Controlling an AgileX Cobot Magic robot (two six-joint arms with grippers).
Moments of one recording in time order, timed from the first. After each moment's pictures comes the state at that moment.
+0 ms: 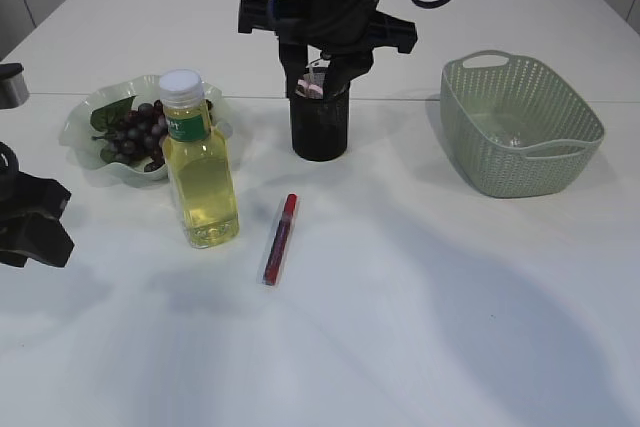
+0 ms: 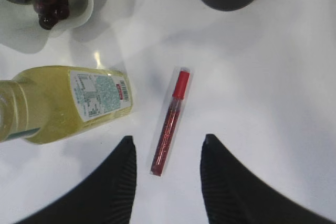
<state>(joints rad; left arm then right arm) -0.22 1.42 -0.90 -0.23 0.83 0.00 0.52 2.13 -2.14 0.04 1.24 0.44</state>
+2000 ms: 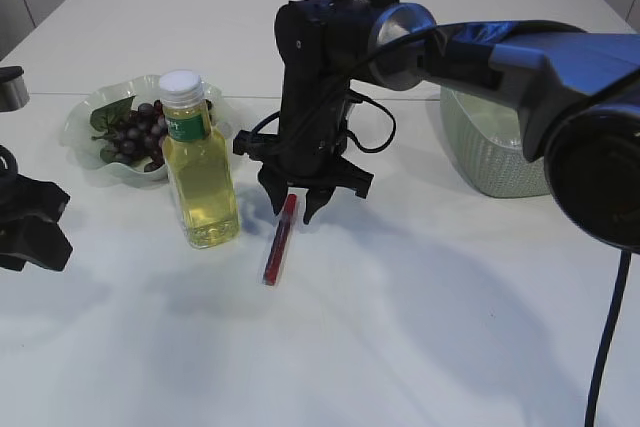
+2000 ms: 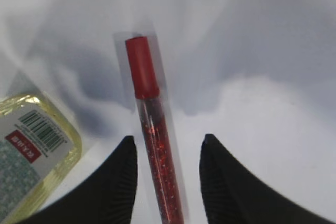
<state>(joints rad) -0.22 1.42 -0.90 -0.23 0.85 0.00 0.56 2.43 -2.14 0.09 1.18 0.89</state>
